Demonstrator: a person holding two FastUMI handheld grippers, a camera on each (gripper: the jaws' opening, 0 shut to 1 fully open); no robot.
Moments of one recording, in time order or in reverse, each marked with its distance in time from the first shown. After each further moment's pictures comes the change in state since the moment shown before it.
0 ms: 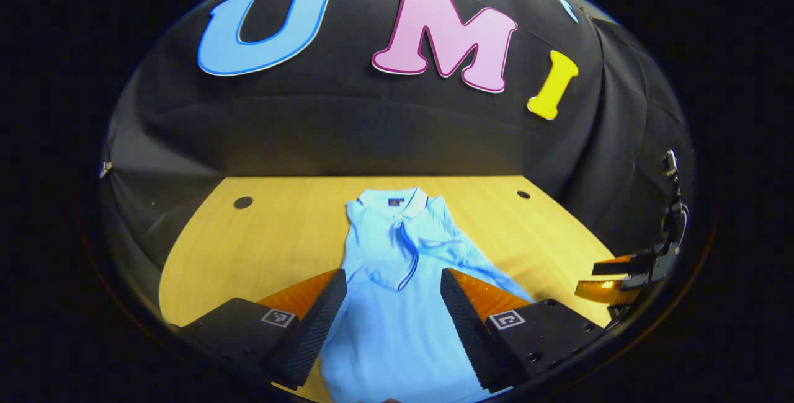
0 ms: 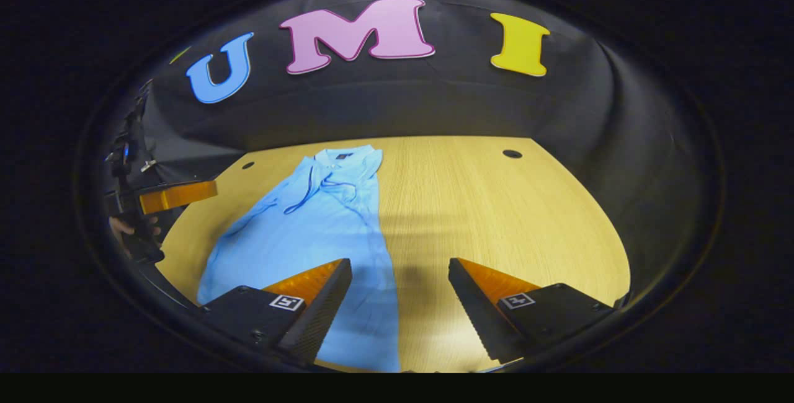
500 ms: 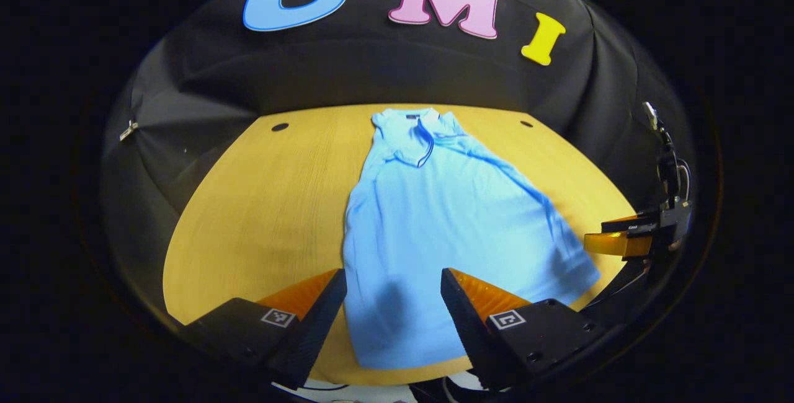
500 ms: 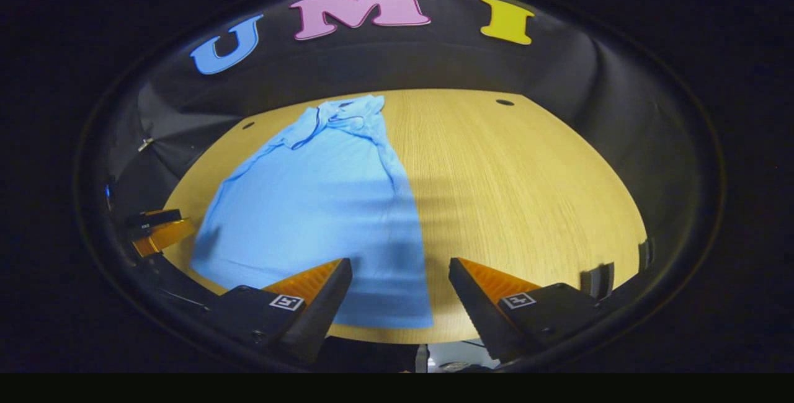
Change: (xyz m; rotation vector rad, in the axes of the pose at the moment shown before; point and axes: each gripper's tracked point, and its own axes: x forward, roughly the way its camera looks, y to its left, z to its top) left arm -0.081 0.022 -0.166 0.009 0.219 0.082; right arm -0.034 0.026 -0.125 0.043 0.182 -0.039
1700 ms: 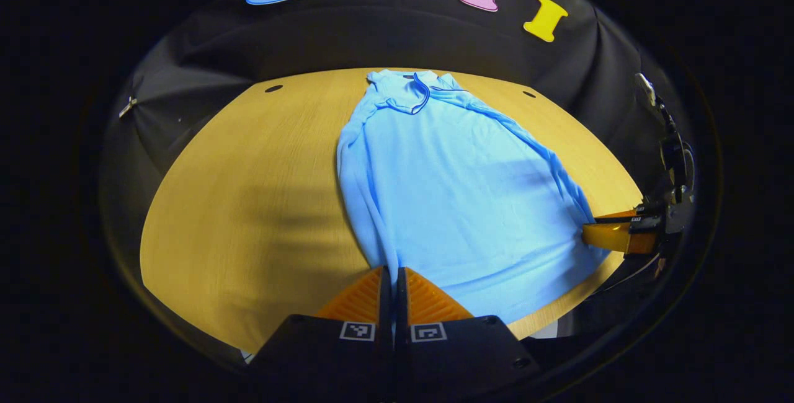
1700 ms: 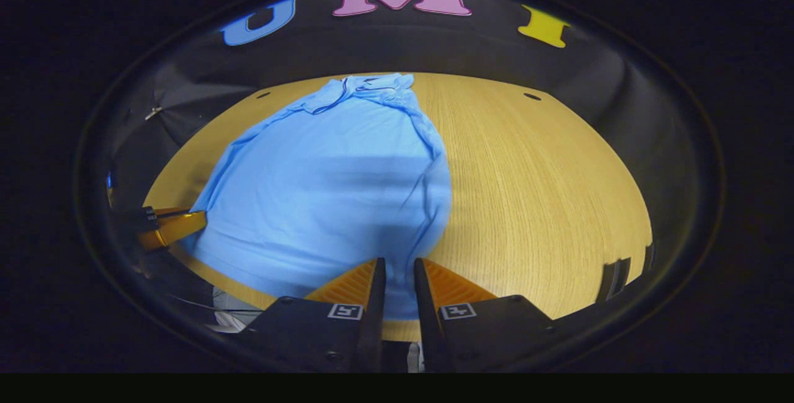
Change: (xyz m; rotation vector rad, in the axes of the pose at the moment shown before) left arm 0.024 -0.027 -0.049 -0.015 0.088 -0.029; right arm 0.017 0.030 -0.024 -0.128 0.044 -0.016
